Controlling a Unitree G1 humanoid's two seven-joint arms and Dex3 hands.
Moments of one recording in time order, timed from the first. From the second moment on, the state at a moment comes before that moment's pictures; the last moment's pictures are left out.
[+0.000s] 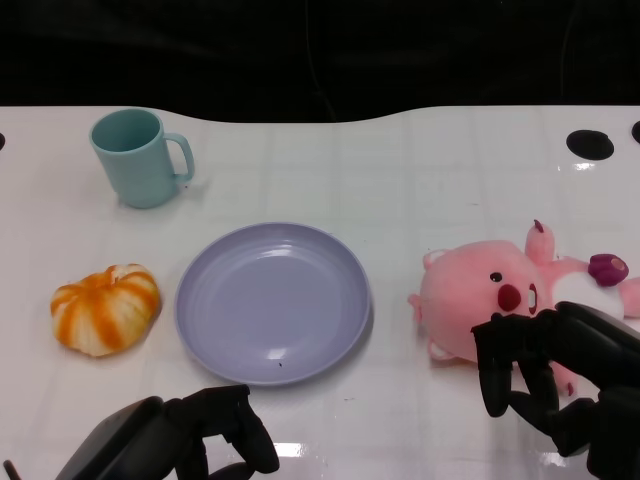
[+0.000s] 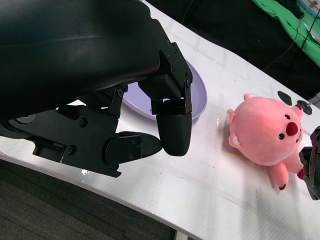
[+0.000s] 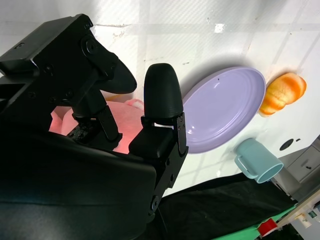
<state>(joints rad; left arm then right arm) 0.41 0.34 -0.15 -0.56 0.36 0.07 -0.27 -0.02 -0.43 0.15 -0.15 -0.26 -0.17 0.46</state>
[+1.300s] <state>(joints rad) 0.41 0.36 -0.14 -0.55 0.35 0.06 -0.27 -0.08 -0.46 0.10 -0.24 -0.56 -0.14 0.30</state>
